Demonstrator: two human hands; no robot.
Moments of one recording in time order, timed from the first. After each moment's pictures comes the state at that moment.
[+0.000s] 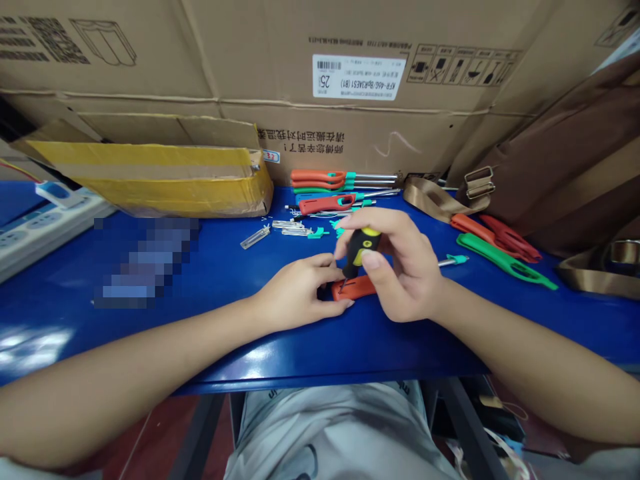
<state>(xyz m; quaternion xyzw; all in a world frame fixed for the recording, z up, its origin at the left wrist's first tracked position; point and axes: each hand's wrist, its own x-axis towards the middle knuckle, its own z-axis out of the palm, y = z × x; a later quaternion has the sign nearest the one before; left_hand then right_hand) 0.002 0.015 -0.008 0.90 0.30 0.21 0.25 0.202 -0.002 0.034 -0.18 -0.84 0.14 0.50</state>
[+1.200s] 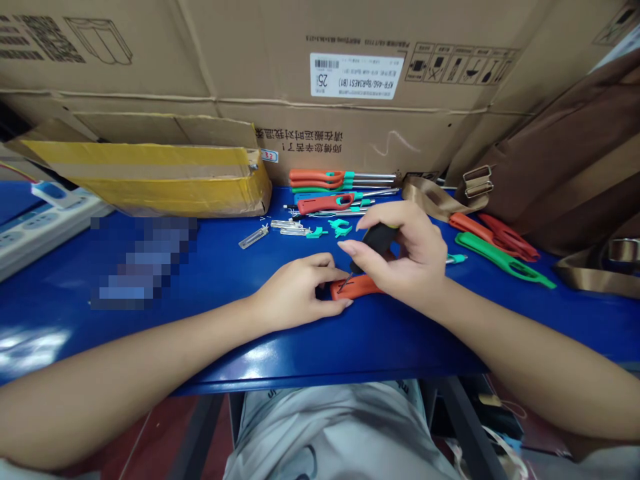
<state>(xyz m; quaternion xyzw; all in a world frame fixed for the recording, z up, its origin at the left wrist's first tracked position) 0.003 0.016 -0.008 0.89 0.30 0.20 0.26 0.198 0.005 0.033 -0.26 -0.78 0.00 0.57</state>
